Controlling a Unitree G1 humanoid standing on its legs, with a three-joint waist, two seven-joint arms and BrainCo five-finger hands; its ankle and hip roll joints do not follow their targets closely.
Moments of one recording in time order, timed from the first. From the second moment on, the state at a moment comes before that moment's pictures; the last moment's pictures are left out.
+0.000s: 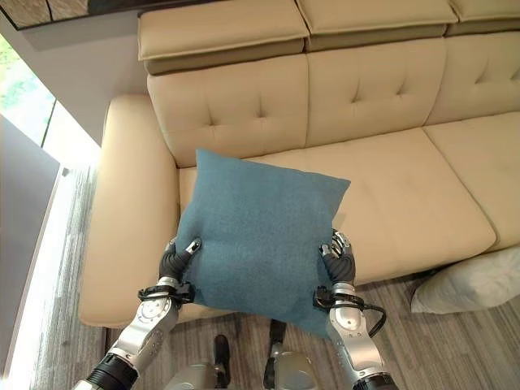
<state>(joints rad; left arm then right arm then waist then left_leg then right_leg) -0.07 0.26 -0.40 0.29 -0.49 -0.20 0.35 0.04 -0.32 0.23 0.18 0.25 -0.22 -0.40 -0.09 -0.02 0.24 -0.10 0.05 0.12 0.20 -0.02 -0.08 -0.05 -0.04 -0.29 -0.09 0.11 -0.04</state>
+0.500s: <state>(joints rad) -0.05 0.30 -0.38 0.29 -0.48 -0.16 0.35 0.04 -0.27 0.21 0.10 0.25 -0.22 -0.40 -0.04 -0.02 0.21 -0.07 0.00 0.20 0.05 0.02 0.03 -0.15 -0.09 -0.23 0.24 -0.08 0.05</state>
